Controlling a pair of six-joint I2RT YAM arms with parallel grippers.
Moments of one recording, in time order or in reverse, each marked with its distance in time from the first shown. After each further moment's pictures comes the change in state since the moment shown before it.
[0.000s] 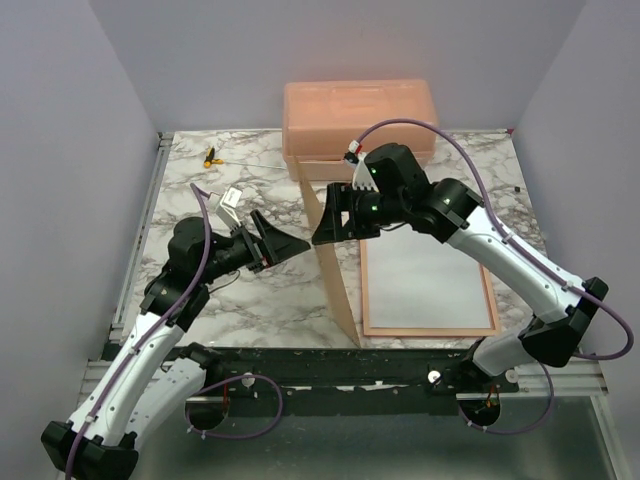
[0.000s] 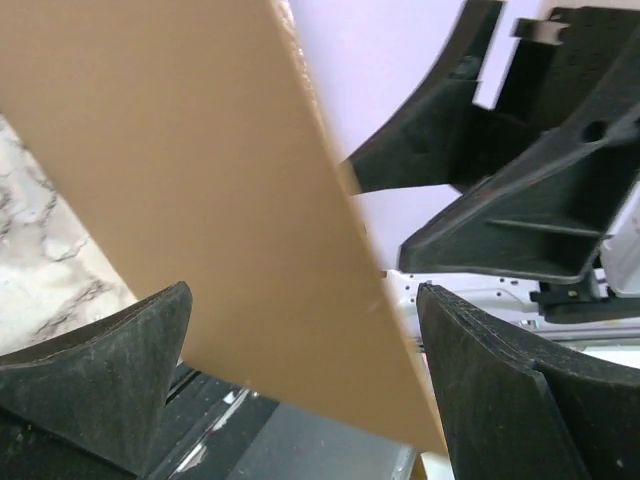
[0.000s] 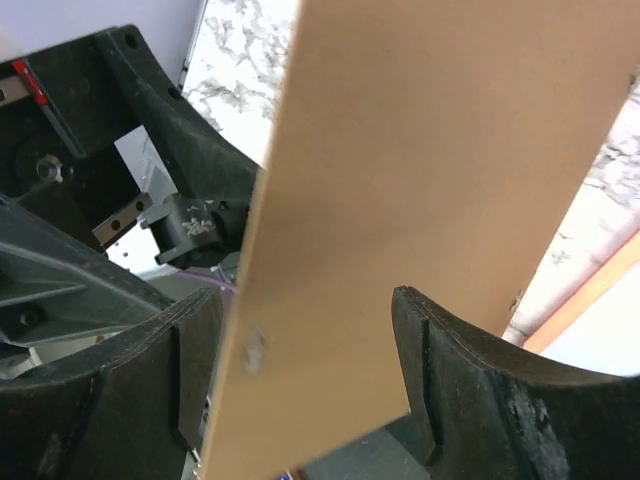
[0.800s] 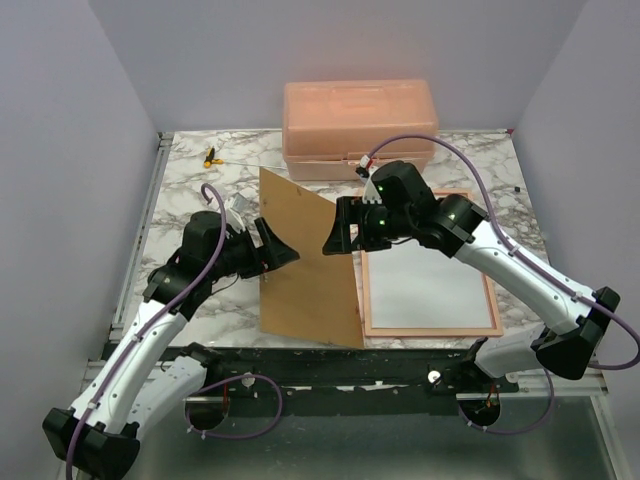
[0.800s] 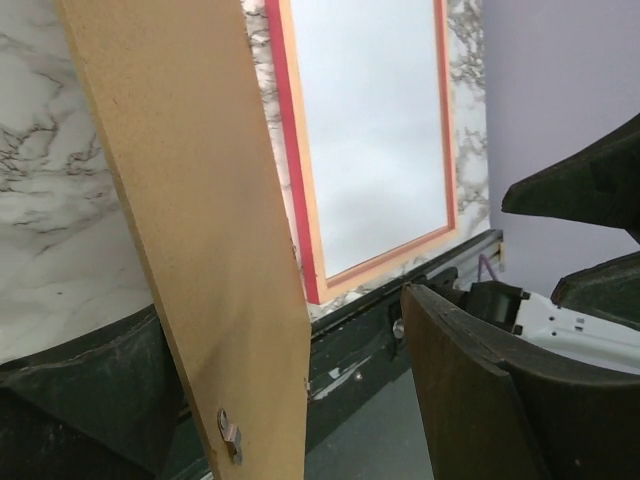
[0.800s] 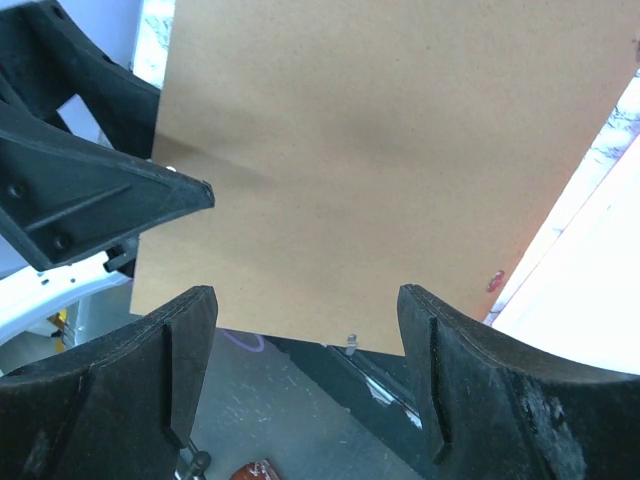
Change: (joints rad) left arm 0.000 0.063 0.053 -0.283 -0.177 0.187; right arm 0.000 -0.097 -0.183 0.060 0.063 0.017
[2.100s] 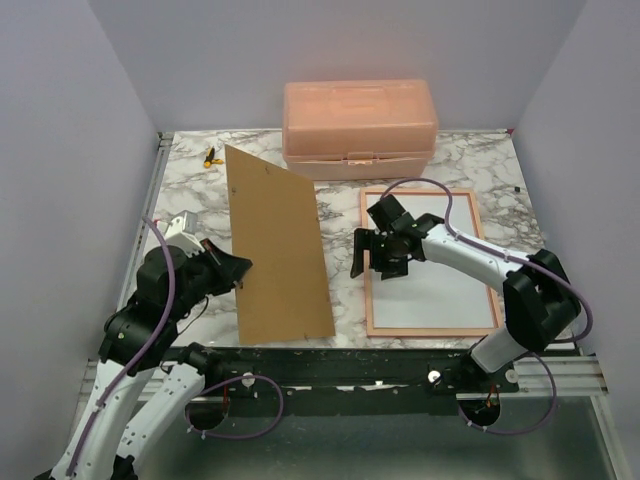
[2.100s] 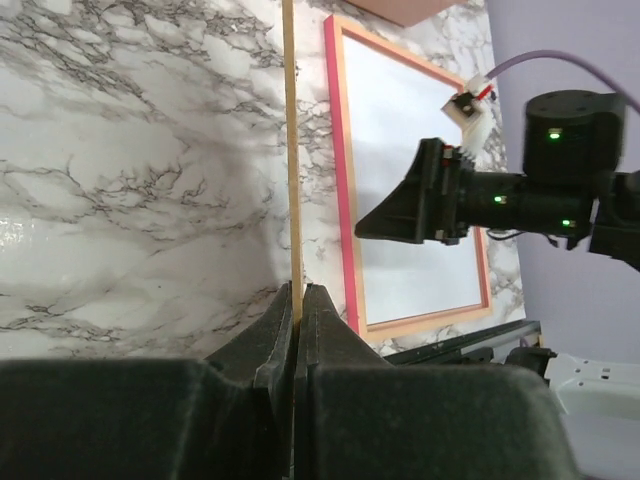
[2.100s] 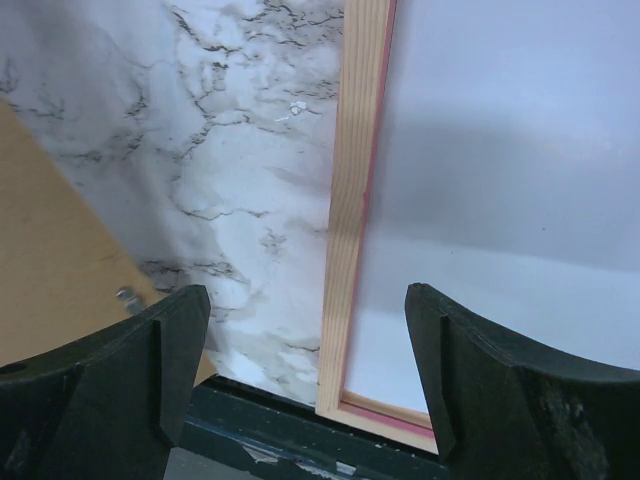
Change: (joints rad) left arm 0.000 -0.272 0.080 -0.244 -0.287 0.029; right arm -0.184 0.168 -0.431 0.183 0.096 0.015
